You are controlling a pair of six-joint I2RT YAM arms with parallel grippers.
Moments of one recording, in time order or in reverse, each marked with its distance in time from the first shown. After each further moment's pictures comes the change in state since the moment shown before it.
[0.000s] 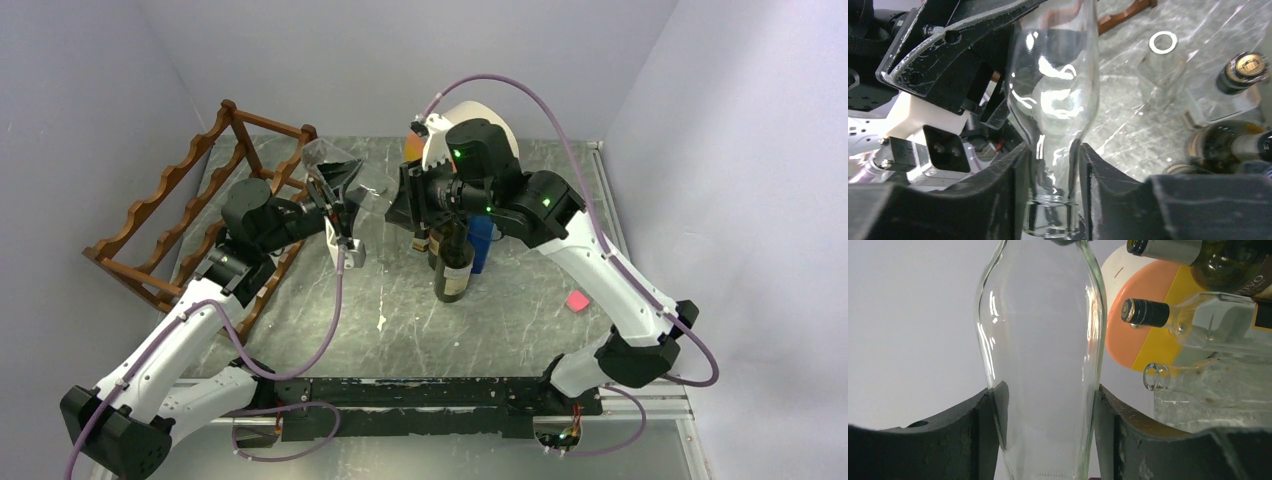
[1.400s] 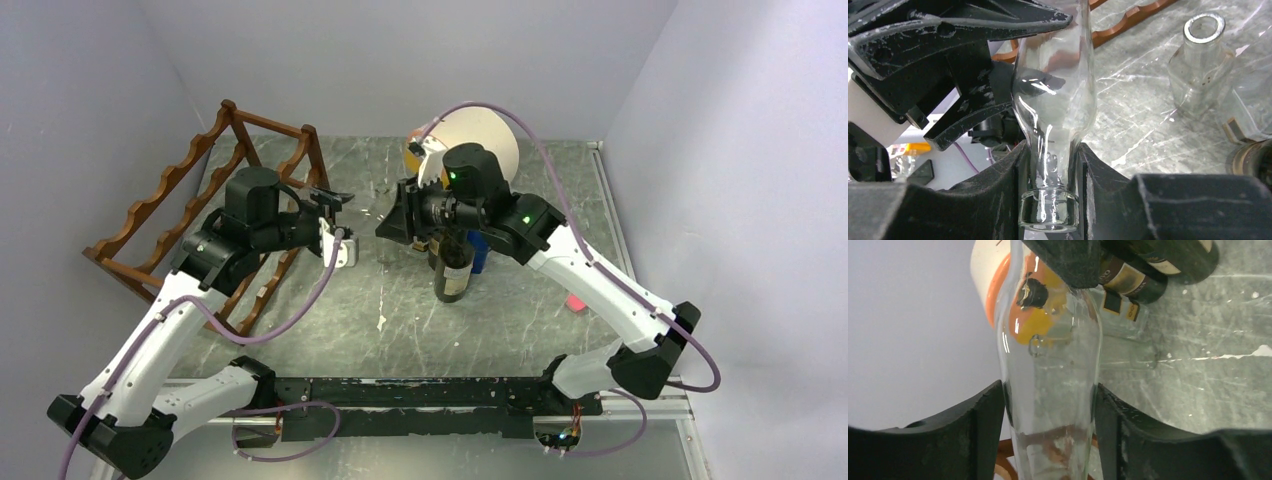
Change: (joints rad) left arm -0.002 0.027 0.249 -0.665 -0.038 -0.185; right arm -0.019 -0.067 -0.306 0.279 -0.129 0.059
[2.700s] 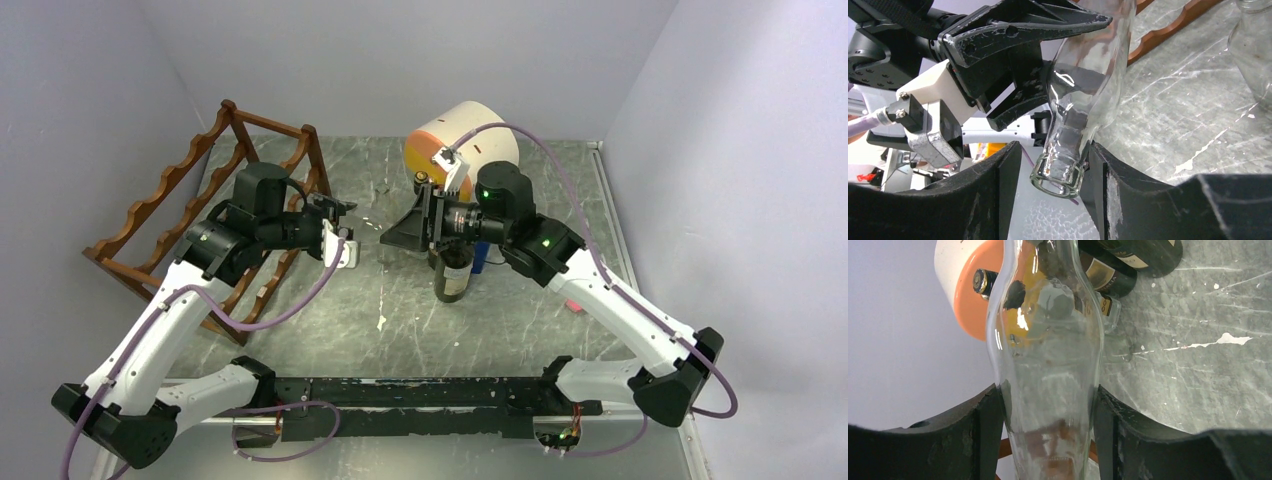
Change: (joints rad) left arm -0.004 0.053 0.050 -0.145 0.032 0.039; right arm -0.070 -0.187 -0.294 0.290 -0.177 0.307
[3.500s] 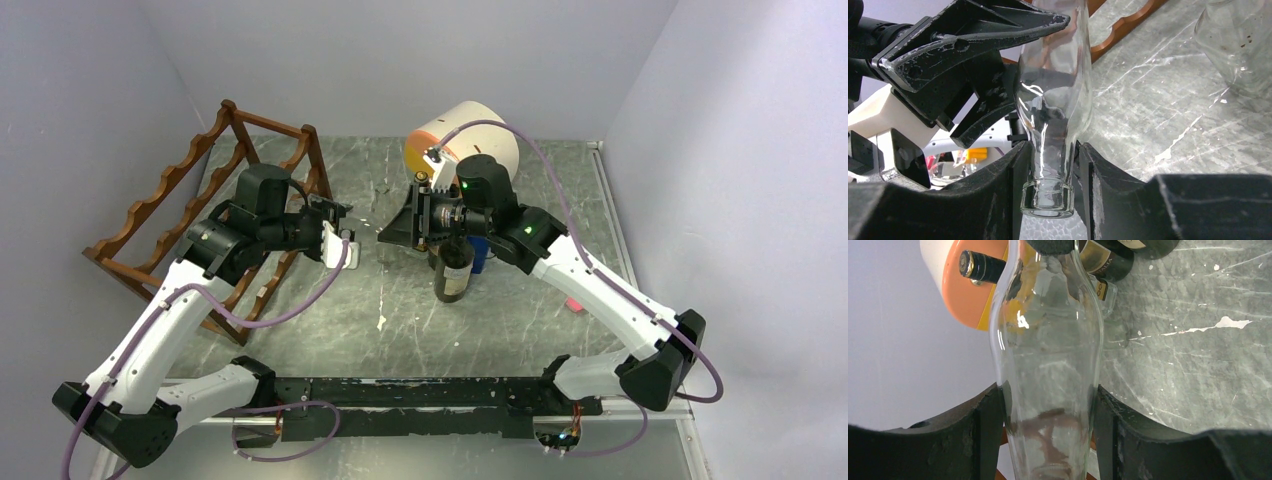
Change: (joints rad) left arm 0.000 0.005 0.000 -0.040 -0.055 0.024; right arm -0.001 0.110 0.072 -0.104 0.058 -0.048
